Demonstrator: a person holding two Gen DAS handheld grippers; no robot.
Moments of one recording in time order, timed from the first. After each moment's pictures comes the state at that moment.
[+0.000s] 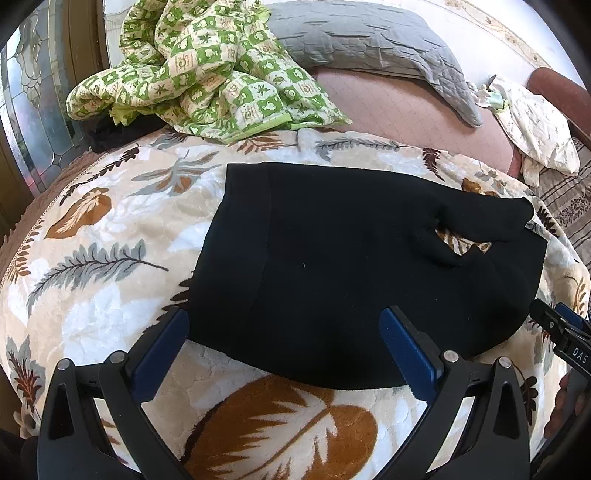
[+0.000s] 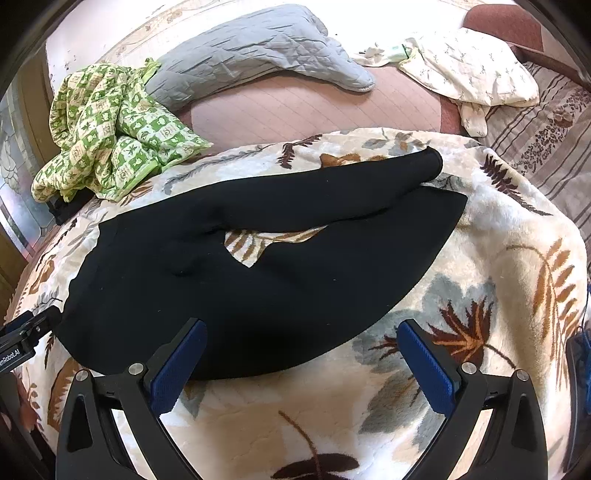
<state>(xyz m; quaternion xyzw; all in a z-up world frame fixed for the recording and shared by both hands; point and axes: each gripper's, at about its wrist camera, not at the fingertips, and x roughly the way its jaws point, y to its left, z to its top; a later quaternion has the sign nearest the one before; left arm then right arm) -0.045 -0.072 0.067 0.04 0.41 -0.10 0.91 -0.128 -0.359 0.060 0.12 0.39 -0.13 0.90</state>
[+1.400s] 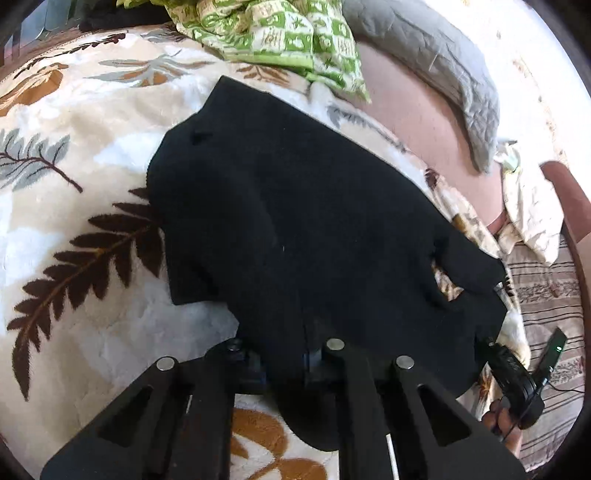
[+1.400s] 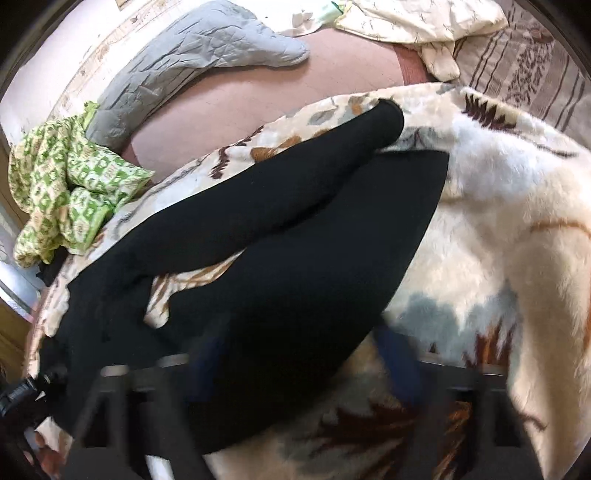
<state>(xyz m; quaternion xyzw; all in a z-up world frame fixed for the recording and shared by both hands) 0.004 -0.061 0.013 -0.17 0.50 -0.15 0.84 -0.090 -0.447 0.012 0.22 0.38 -0.15 0.88</state>
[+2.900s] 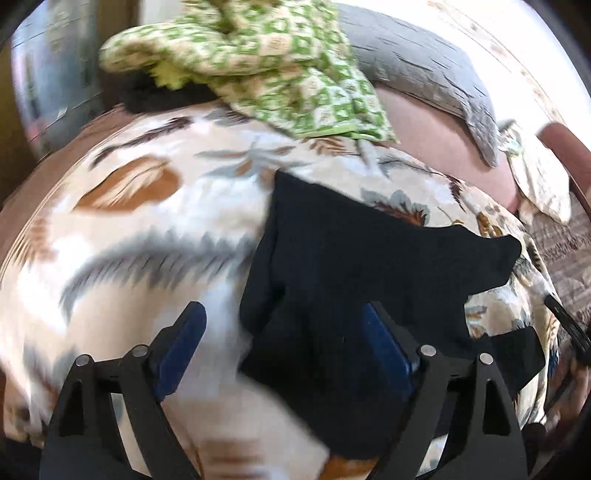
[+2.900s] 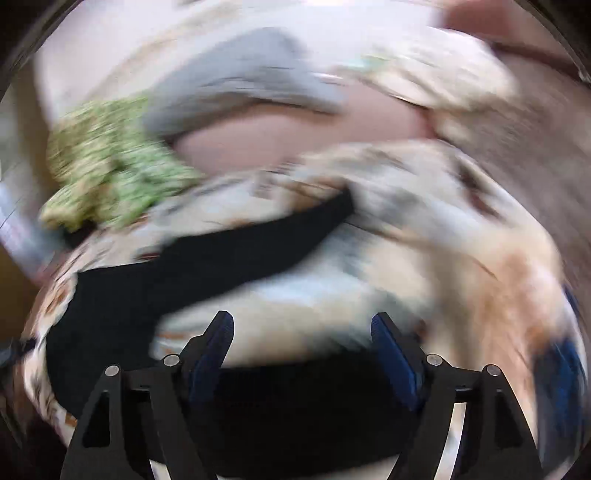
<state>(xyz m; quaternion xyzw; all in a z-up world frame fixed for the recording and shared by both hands) 0.003 0.072 0.088 -0.04 0.45 -0.13 0.88 -0.149 -0.404 0.094 0.13 0.36 -0.10 0.92</state>
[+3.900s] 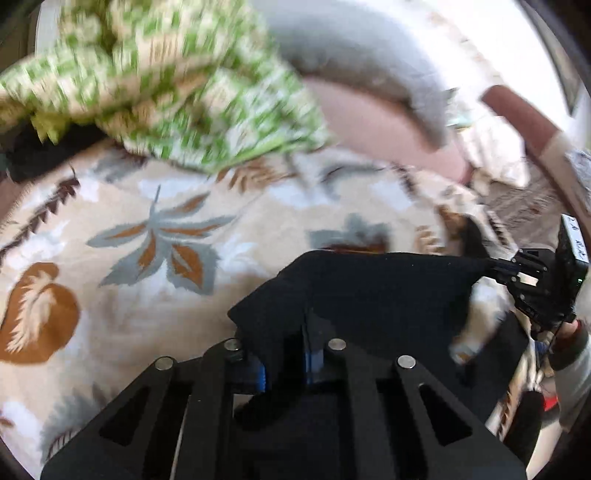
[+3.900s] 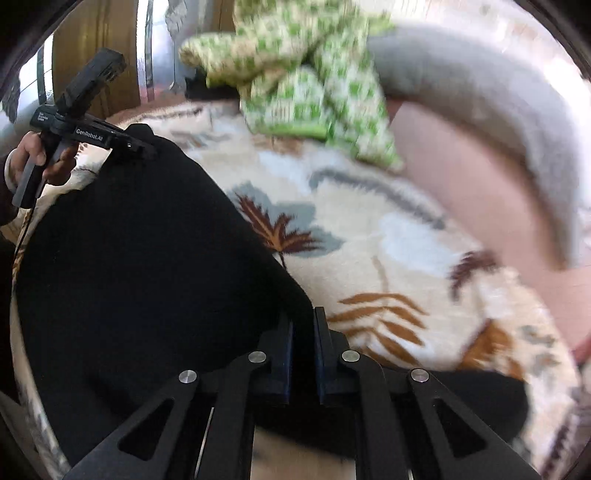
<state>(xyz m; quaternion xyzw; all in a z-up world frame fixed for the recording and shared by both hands) 0.084 0.036 0.103 0.00 0.43 -0.30 0.85 0.007 -0.287 0.078 -0.18 0.40 0.16 0.88</state>
